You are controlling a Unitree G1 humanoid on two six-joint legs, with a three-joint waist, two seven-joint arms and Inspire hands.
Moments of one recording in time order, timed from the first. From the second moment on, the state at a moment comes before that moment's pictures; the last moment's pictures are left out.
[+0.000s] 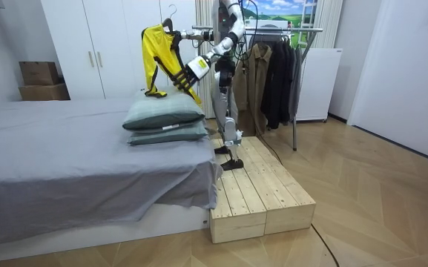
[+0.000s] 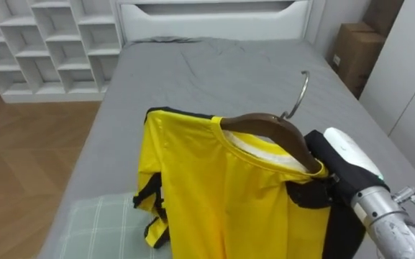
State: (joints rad) left arm 0.27 0.37 0.39 0.75 -0.13 -0.13 0.13; right arm -0.03 -0.55 -0.10 -0.02 -0.38 -0.05 0.22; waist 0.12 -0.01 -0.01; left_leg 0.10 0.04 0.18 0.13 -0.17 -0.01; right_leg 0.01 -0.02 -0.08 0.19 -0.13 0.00
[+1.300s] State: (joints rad) left arm 0.20 0.27 0.08 1.03 0.00 -0.09 0.24; right arm -0.03 -0.54 -0.06 -0.14 -0.40 0.02 0.24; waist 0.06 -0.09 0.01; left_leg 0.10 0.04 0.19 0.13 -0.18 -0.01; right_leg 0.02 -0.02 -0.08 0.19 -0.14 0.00
